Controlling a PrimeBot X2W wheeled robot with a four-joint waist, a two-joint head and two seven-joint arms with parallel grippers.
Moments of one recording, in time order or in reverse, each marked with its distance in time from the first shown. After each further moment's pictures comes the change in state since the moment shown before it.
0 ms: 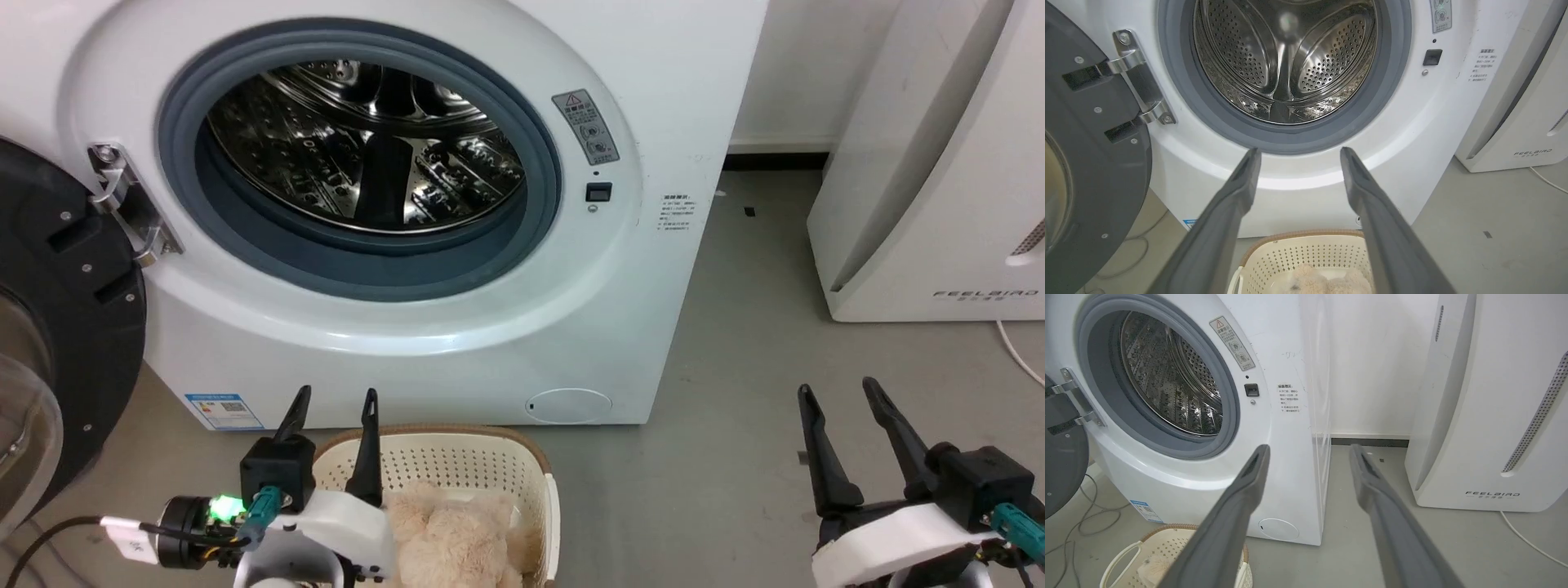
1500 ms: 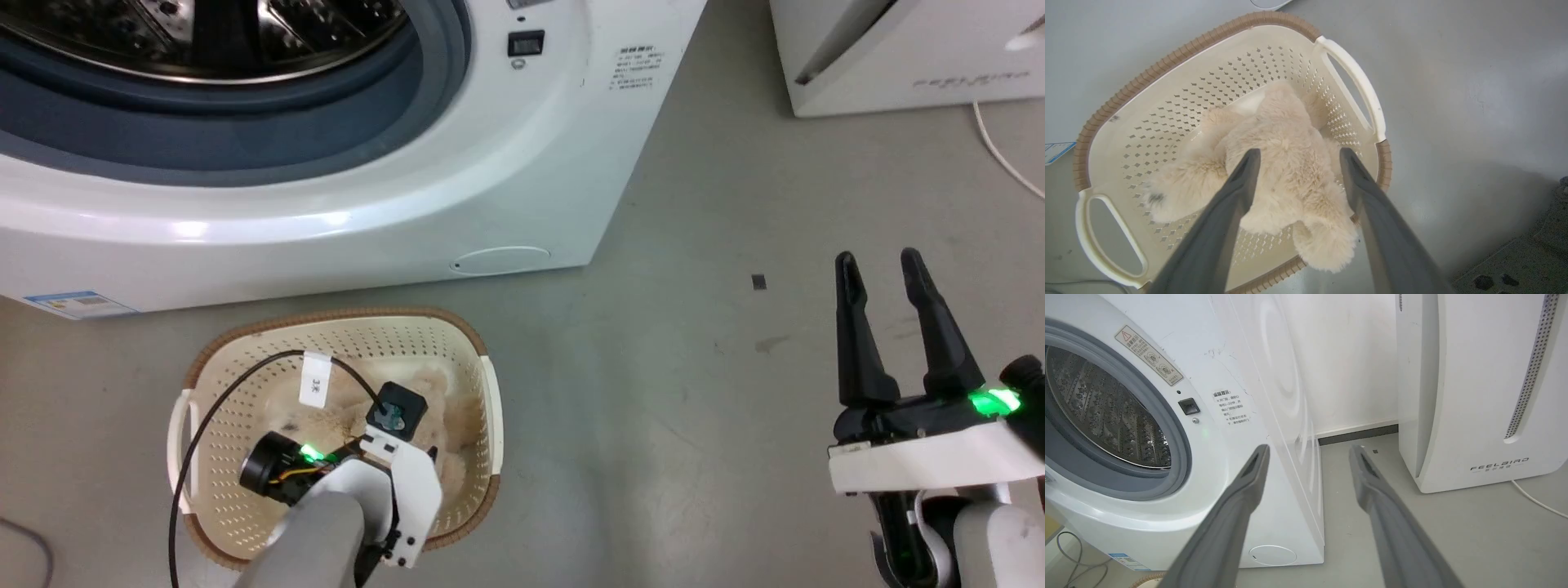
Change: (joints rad) left arm -0.416 0.079 -0.315 0.710 -0.032 -0.108 0.230; right arm -0.172 0.000 0.015 -0.061 0.193 0.000 -0.098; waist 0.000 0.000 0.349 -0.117
